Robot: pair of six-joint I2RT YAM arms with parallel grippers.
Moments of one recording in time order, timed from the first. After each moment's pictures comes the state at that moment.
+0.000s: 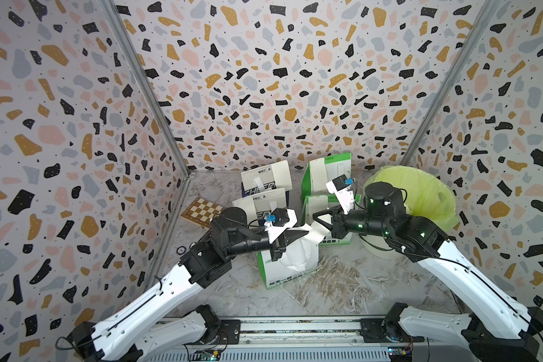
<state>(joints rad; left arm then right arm) -0.85 0.94 1.03 -0.17 0.51 0.18 0.76 1.12 1.39 -0.70 -0.28 0.35</state>
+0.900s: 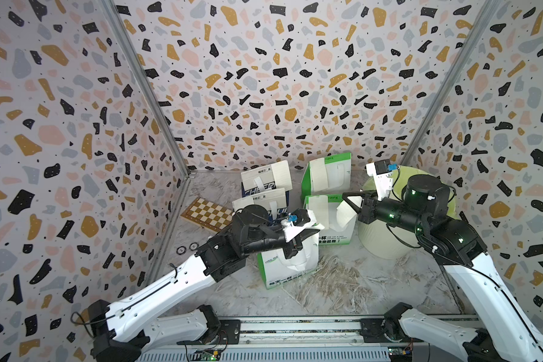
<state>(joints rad) -0.94 1.08 1.12 -0.22 0.37 0.22 0.53 1.02 1.46 -0.72 -0.34 0.34</state>
